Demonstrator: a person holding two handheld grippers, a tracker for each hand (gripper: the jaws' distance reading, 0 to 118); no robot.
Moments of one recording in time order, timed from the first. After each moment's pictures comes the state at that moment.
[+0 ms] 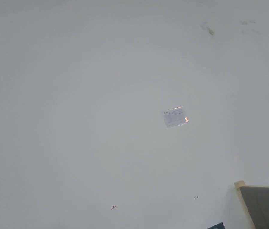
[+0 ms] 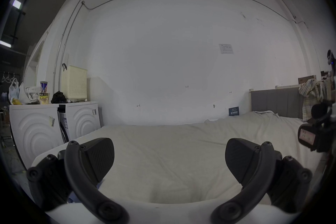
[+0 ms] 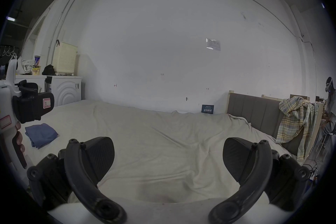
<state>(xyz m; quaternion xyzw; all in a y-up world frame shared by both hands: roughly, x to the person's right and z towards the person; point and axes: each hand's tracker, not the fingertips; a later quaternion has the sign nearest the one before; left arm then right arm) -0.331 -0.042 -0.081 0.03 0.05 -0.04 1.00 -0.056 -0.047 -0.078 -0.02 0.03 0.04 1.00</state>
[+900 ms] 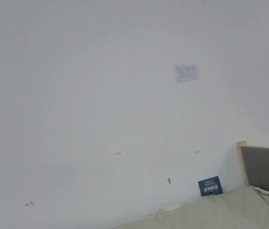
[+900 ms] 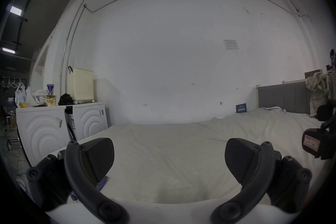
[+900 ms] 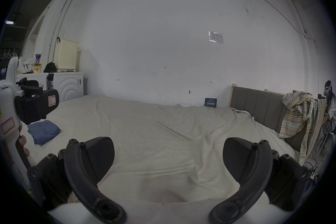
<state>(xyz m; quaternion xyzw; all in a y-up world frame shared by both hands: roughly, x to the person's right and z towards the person) -0.309 -0.052 -0.089 0.03 0.09 -0.06 0.99 -0.057 -0.062 -0.084 -0.05 0.04 0.03 1.00</state>
